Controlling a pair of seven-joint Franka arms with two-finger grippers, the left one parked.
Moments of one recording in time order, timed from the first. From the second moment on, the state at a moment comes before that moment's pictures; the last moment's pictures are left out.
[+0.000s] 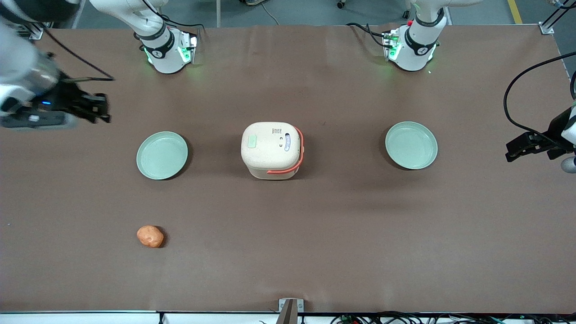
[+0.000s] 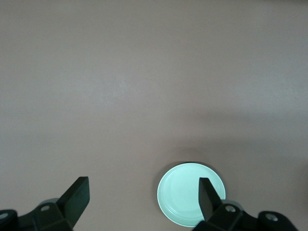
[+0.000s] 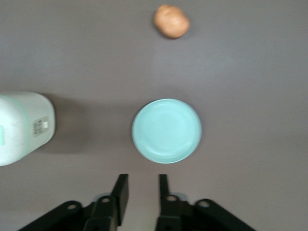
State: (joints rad) arm 0.23 -0.04 -0.03 -1.71 0.02 1.59 0.14
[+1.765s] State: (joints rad) arm 0.71 0.36 -0.03 -1.72 0.04 1.98 0.64
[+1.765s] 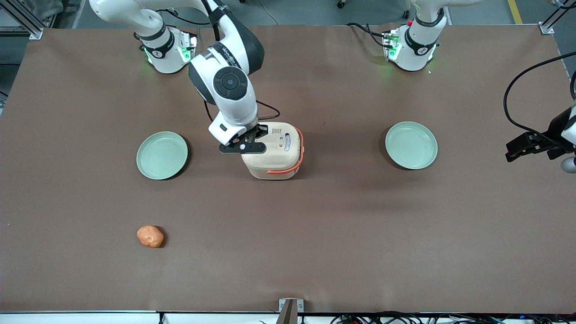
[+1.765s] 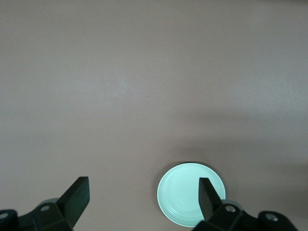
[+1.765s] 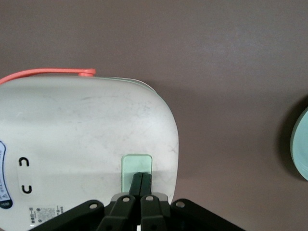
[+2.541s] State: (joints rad) arm 0.71 0.37 -0.04 -1.67 0.05 1.93 0.64
